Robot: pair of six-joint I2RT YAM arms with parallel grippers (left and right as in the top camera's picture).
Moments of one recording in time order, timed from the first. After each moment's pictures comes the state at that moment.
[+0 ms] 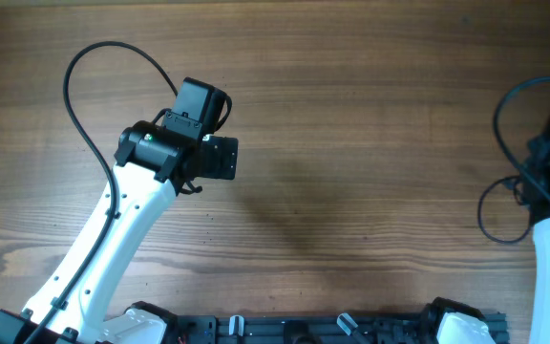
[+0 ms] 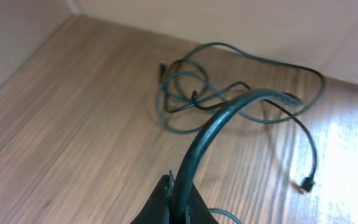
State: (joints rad) left arm -0.39 1.41 1.27 -1.08 -0.24 -0.24; right arm -0.32 1.14 1.13 -0.80 0.62 0.64
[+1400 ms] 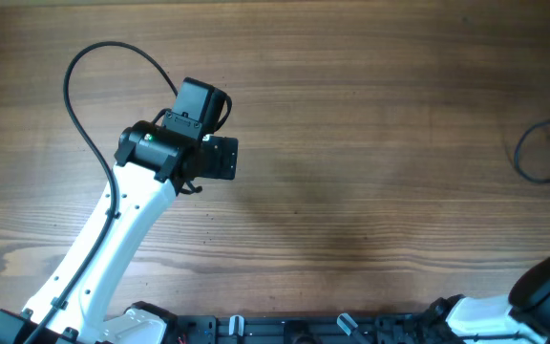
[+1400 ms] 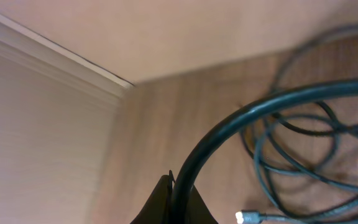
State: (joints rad) left arm -0.39 1.41 1.27 -1.08 -0.24 -0.24; right arm -0.74 1.66 1.13 0.01 0.09 0.87
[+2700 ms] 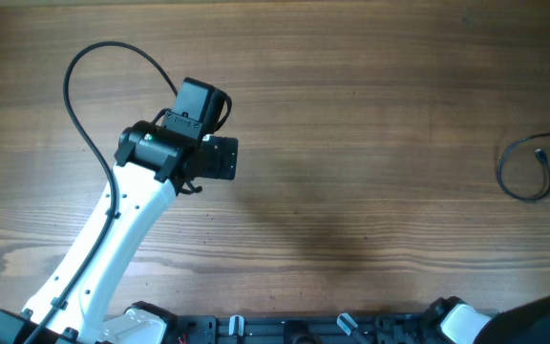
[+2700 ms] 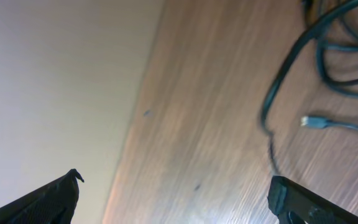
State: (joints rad) left arm -0.39 1.41 1.27 -1.08 -0.24 -0.24; right arm -0.74 1.36 1.13 -0.42 -0.36 0.79
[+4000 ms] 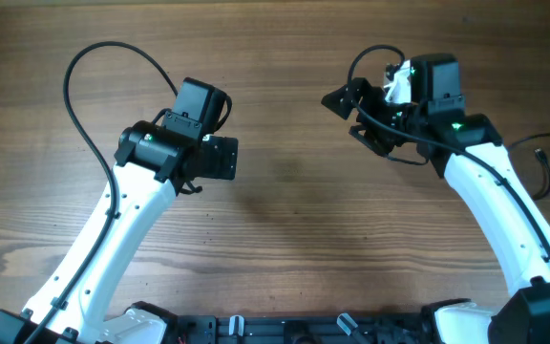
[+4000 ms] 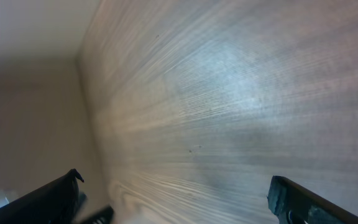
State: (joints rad) left arm -0.39 1.41 1.27 -1.08 -0.24 -0.24; right arm 0.19 1.49 1.13 -0.51 -0.58 0.89
